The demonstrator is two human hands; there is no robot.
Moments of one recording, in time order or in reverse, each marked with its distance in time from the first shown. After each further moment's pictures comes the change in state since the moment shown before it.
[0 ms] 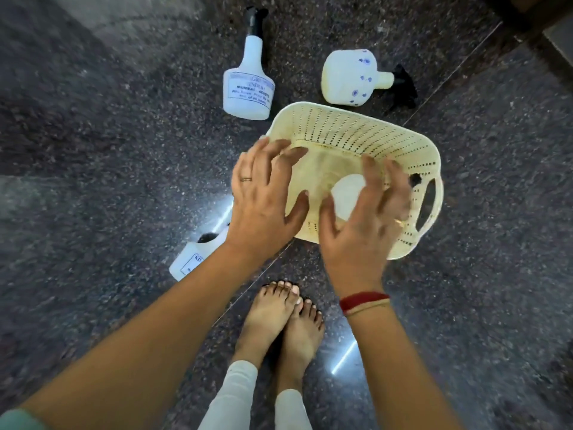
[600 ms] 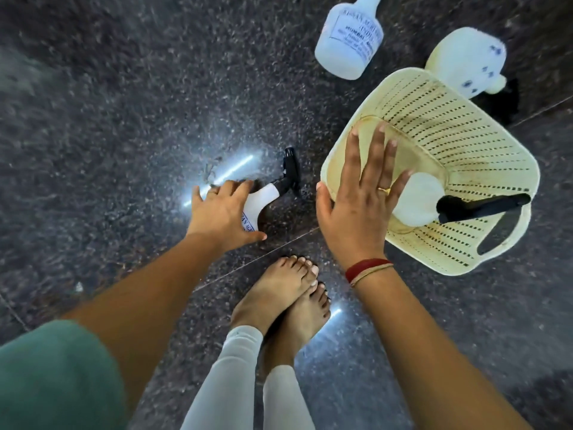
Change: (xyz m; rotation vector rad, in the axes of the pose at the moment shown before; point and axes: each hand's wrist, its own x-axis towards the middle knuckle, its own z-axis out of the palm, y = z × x) left_hand -0.130 -0.155 0.026 0.356 -0.524 -0.464; right_hand -0.034 -0.022 0.077 -0.293 -0.439 -0.365
